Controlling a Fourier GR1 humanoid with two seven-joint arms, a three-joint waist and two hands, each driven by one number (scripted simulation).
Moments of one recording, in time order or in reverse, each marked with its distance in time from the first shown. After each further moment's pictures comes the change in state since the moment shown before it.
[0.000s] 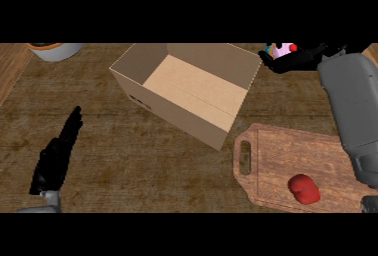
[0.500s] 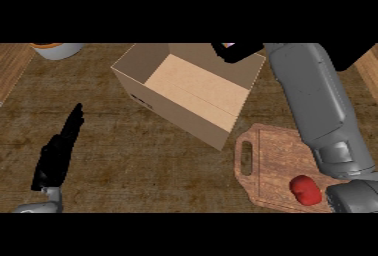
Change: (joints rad) left arm -0.025 -0.005 0.007 0.014 -0.004 -0.009 0.001; right arm -0.145 0.158 0.060 0.007 0.016 -0.038 0.240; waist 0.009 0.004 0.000
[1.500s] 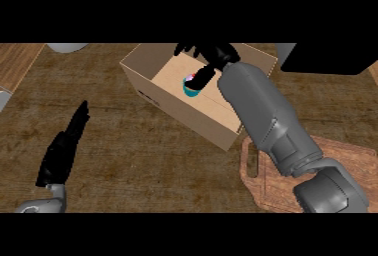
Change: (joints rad) left arm -0.022 -0.008 -0.011 0.011 -0.014 -0.021 -0.021; right arm -0.143 0.152 0.068 0.486 0.035 -0.278 0.078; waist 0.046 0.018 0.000
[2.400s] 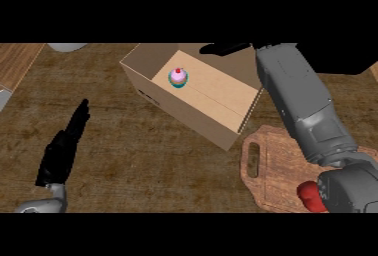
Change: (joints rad) left arm -0.001 -0.009 -0.004 -0.033 0.000 -0.003 0.026; right arm -0.015 -0.119 -0.372 0.013 -0.397 -0.051 -0.112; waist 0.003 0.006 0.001
